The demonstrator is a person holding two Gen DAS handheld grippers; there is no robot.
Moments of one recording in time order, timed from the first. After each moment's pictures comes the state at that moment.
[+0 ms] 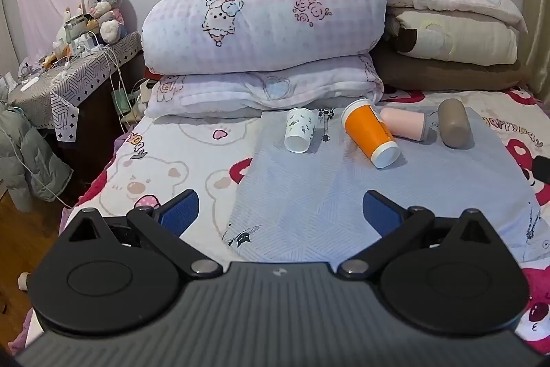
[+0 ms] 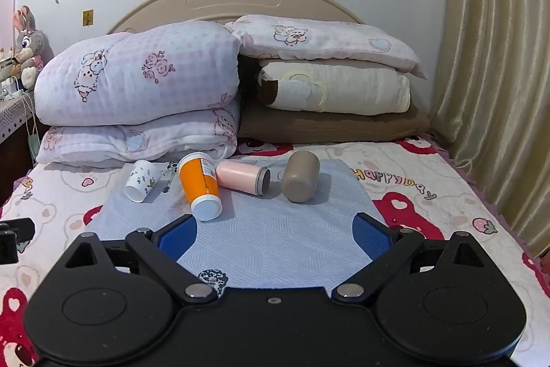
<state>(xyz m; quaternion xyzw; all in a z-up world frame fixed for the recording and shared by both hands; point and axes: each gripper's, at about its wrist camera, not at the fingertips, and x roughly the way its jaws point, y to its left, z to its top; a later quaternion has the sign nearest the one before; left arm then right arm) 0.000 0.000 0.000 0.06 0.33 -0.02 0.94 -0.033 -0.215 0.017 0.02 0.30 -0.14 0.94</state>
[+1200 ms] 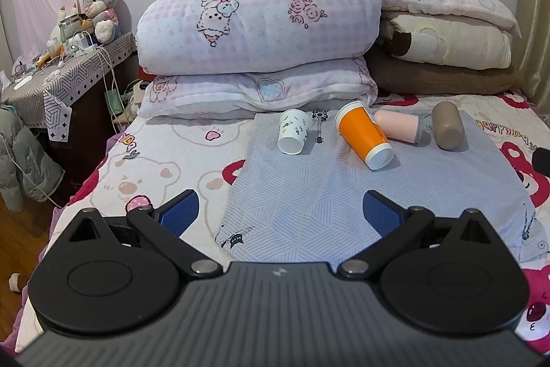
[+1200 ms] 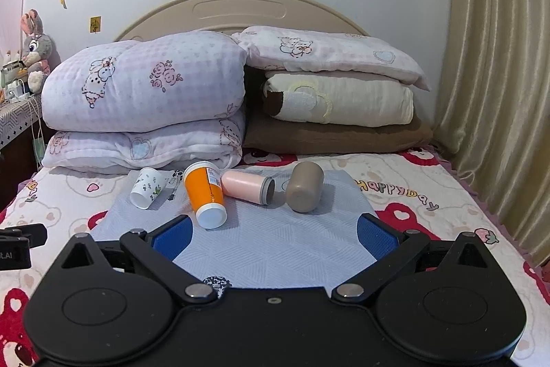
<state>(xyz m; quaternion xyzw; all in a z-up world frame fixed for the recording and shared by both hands) -0.001 0.002 -0.004 0.05 0.32 -0.03 0.95 -0.041 -0.213 0.021 0.01 0.28 -0.13 0.95</state>
